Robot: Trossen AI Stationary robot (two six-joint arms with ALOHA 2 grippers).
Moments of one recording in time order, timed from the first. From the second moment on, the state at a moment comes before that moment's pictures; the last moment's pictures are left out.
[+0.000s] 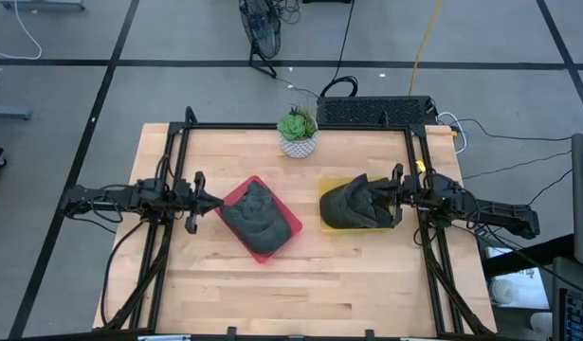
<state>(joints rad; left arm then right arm) -0.05 0.02 0.01 0.01 -0.01 -0.10 -0.17 0.01 0.01 0.01 -0.02 0.11</state>
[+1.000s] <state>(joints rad) -0.05 0.03 0.01 0.05 -0.05 -0.06 -0.17 0.01 0.01 0.01 -0.02 0.11</state>
